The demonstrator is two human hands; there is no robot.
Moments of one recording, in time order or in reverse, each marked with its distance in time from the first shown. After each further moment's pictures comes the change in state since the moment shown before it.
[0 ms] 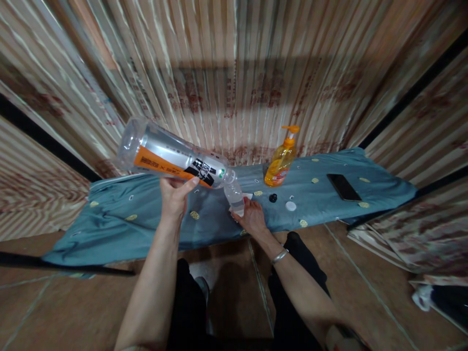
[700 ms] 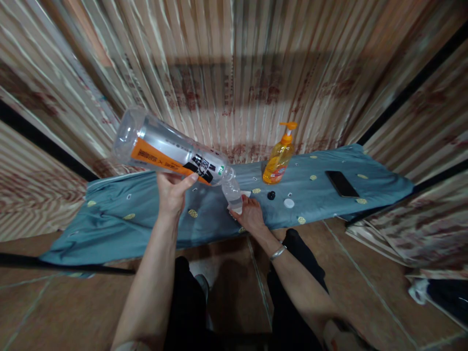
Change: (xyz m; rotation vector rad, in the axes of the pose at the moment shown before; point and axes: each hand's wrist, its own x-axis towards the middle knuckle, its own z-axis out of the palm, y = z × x) left_hand 0.003 0.001 0.005 0.048 -0.037 0.036; right_hand 0.000 0.000 -0.005 -0.003 -0.022 0.001
